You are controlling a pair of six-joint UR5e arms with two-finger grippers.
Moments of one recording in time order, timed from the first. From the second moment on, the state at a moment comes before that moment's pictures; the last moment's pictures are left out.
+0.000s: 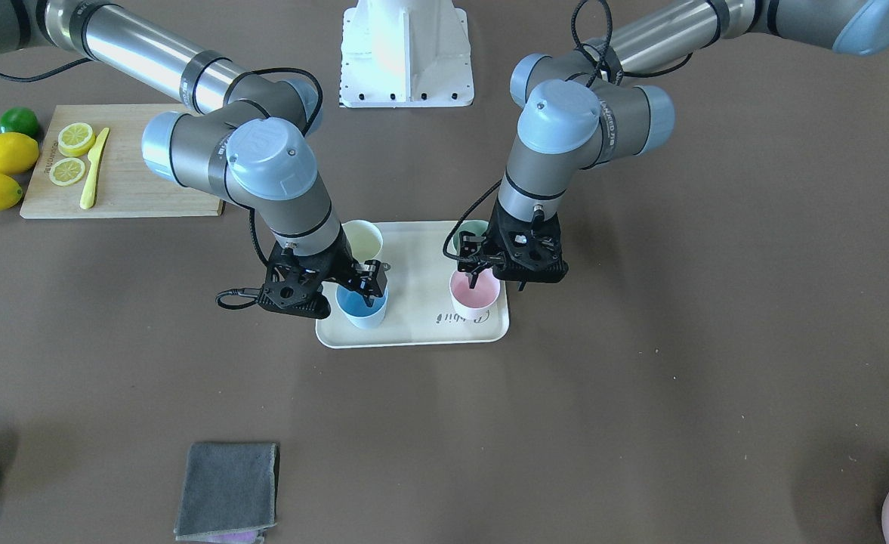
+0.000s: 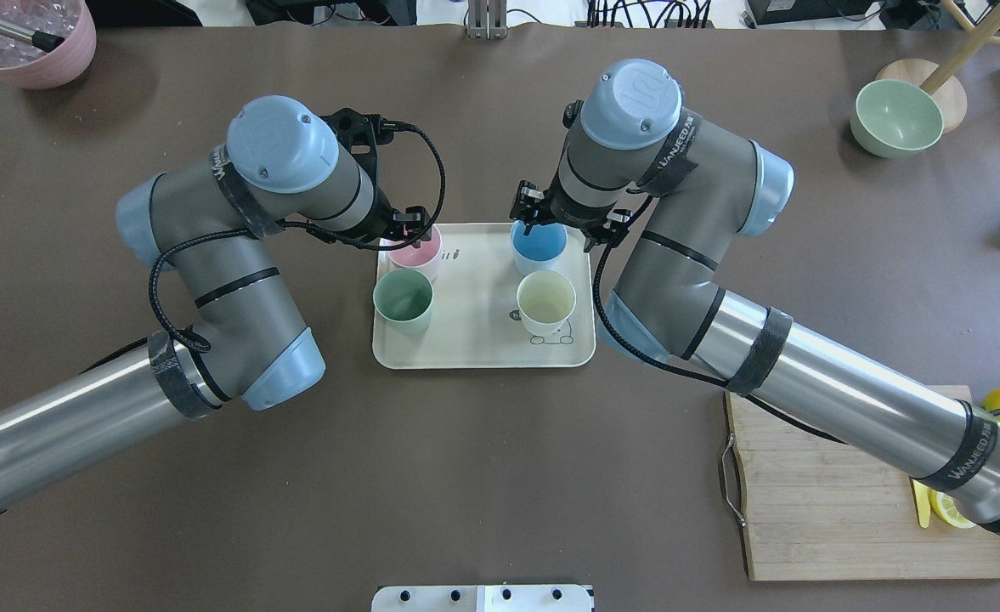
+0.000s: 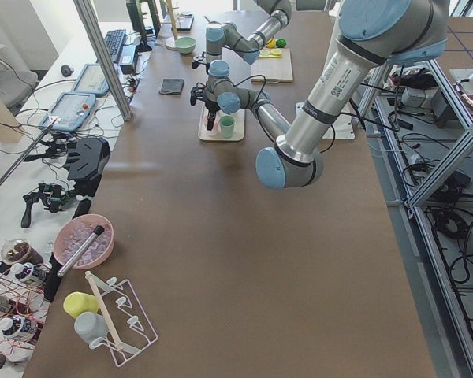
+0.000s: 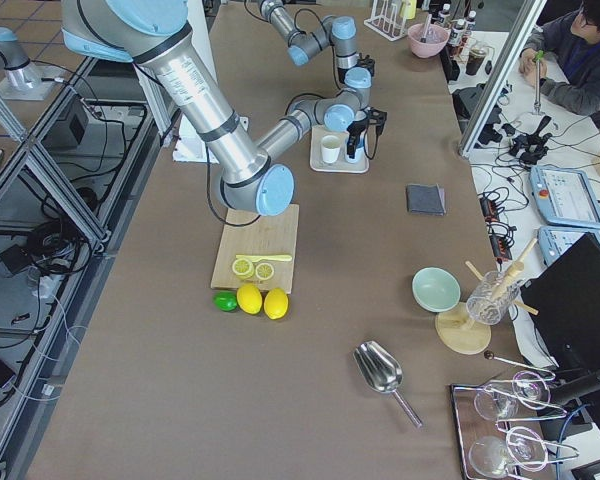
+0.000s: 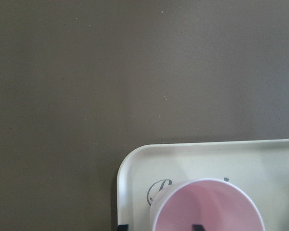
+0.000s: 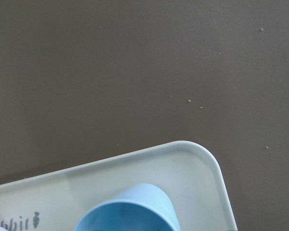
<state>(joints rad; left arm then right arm) -0.66 -2.26 -1.54 -1.83 -1.87 -1.13 0.69 -0.82 1.43 -1.36 2.00 1.37</state>
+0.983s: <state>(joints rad) -0.96 -1.95 -1.87 -1.62 -2.09 -0.70 0.96 -1.21 1.97 -1.78 2.07 0.73</state>
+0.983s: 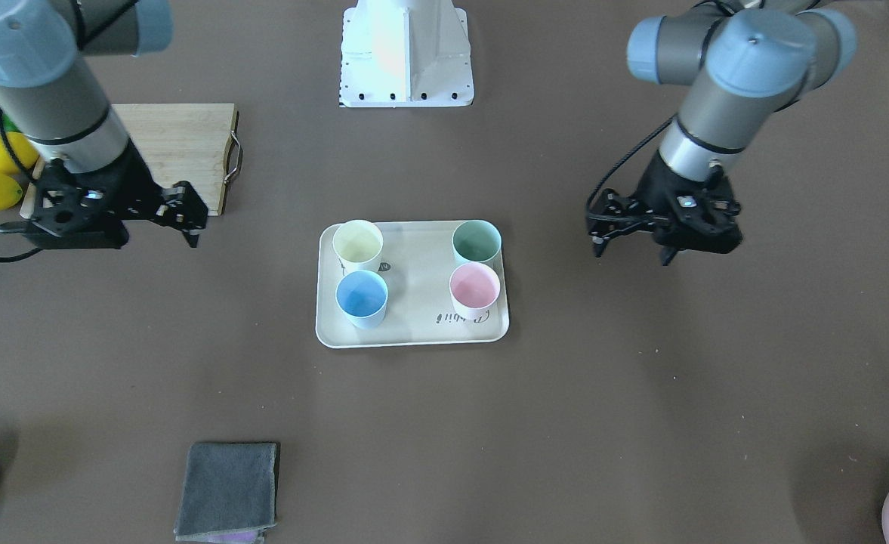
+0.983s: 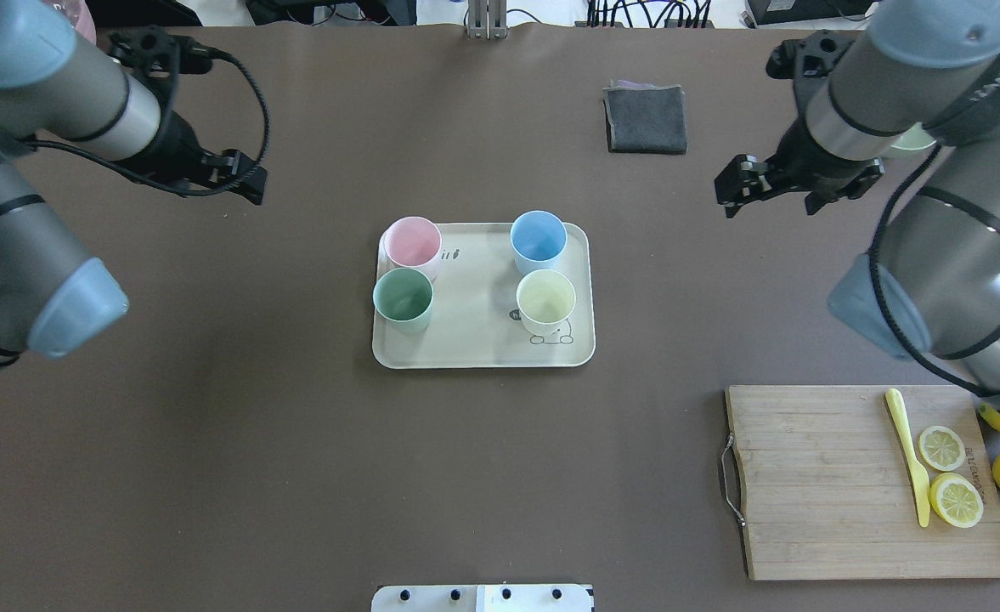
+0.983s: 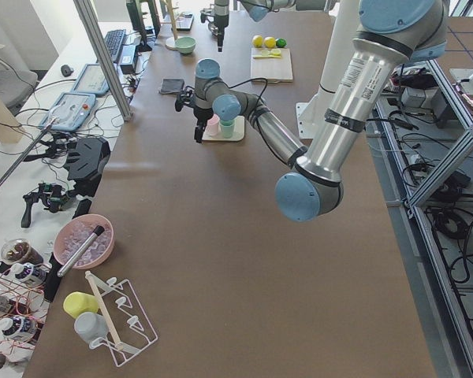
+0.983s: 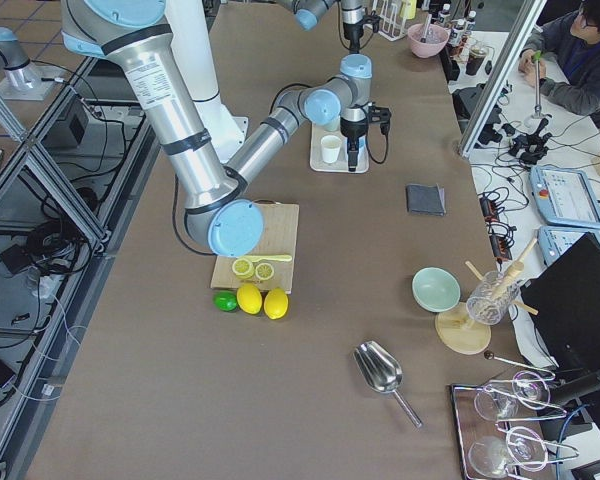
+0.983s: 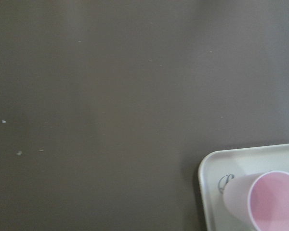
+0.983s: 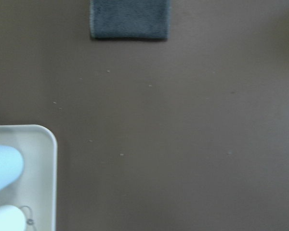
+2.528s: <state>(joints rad) -1.69 -1.52 -1.69 -1.46 -2.30 0.30 1.58 -1.69 1.85 -1.75 2.19 -0.12</state>
